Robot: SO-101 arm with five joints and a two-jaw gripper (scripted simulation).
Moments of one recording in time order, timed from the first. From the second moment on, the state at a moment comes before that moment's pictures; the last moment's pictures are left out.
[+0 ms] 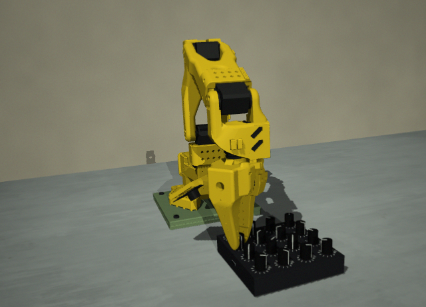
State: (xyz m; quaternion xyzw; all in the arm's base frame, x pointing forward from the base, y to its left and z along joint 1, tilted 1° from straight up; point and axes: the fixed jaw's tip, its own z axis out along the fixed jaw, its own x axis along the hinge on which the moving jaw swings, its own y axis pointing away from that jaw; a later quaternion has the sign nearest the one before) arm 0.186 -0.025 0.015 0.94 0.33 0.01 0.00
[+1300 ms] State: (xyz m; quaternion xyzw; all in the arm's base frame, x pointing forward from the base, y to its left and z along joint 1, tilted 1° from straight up) arm 0.184 -0.024 0.014 0.96 0.29 0.00 0.00
